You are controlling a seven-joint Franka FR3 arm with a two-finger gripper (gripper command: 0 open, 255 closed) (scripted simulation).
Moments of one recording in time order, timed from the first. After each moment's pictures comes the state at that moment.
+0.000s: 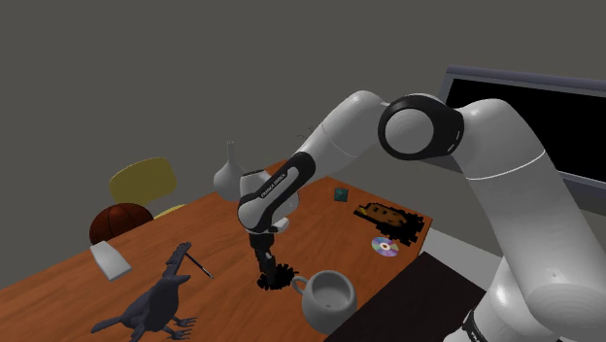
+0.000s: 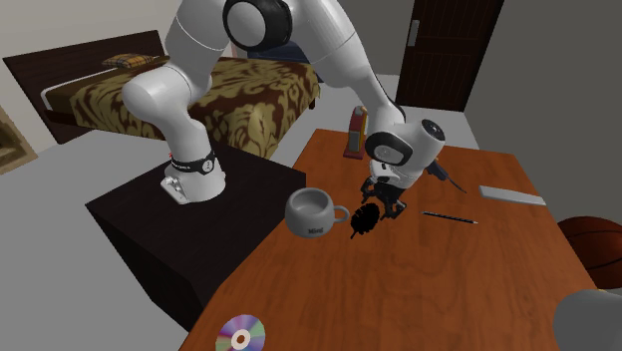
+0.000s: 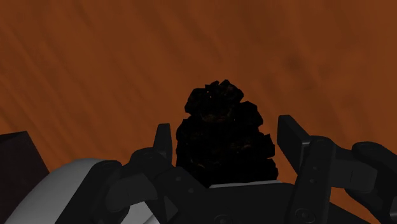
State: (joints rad) arm 0.26 0.76 0.14 -1.80 0.07 2.27 2.10
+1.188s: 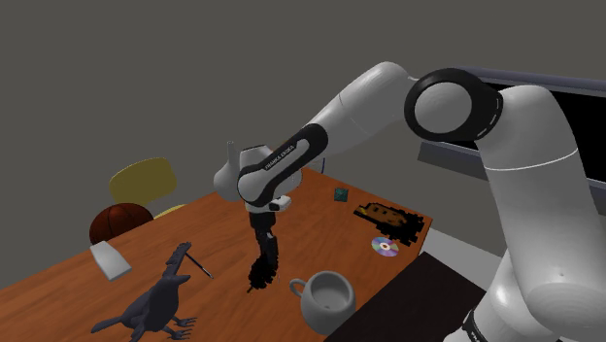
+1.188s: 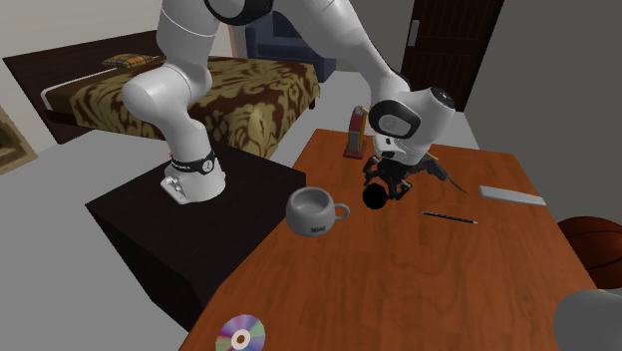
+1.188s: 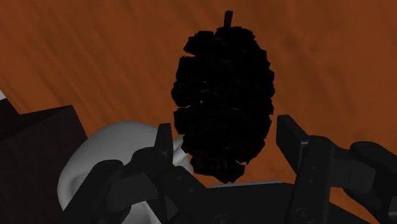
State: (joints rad) arm 0.25 0.60 0.15 -1.84 0.08 2.15 2.11
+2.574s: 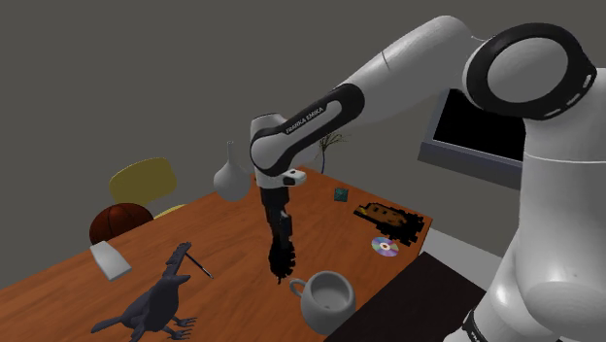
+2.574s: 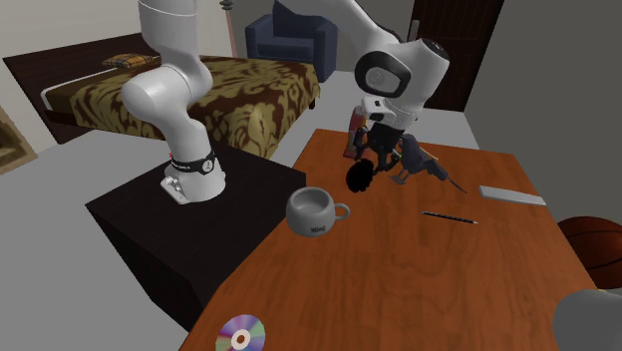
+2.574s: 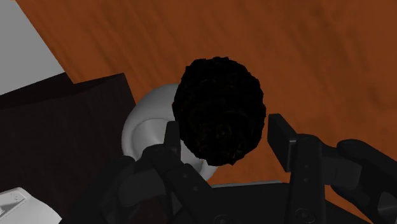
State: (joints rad) arm 0.23 0.32 0.17 -2.00 0.12 2.03 2.10
